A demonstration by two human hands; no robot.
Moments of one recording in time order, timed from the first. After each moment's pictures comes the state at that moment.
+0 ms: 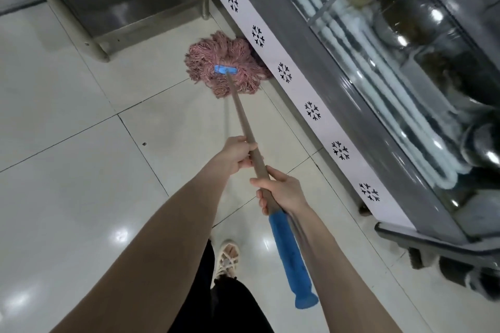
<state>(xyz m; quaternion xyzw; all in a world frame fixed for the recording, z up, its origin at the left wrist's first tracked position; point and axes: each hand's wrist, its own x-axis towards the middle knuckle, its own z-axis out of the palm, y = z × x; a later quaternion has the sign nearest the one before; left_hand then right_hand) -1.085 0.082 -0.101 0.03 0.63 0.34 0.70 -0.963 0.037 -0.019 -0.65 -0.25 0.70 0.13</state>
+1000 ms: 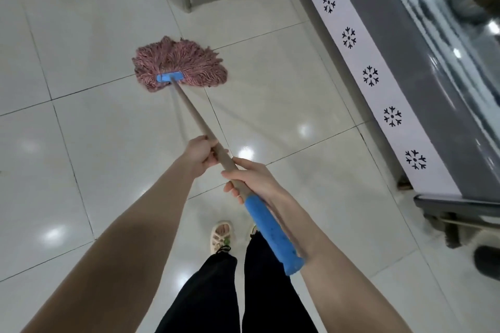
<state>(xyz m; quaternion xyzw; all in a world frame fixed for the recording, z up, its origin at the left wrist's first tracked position) -1.190 -0.344 -0.113 -0.08 0.66 0.46 0.59 -1.037 -0.317 -0.025 -0.52 -0.37 0.77 -0.06</state>
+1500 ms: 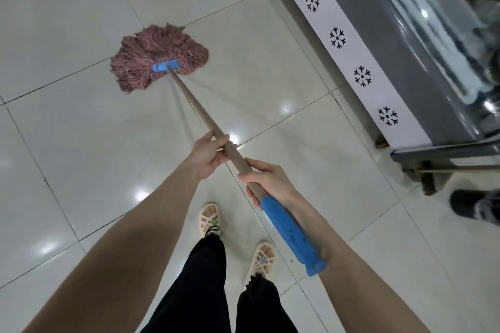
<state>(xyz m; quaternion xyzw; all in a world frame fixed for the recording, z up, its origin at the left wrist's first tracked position) -1.074 -0.355 -0.120 -0.07 0.57 0.48 0.66 -0.914 -0.346 -0.029 -0.58 -0.35 0.73 0.00</state>
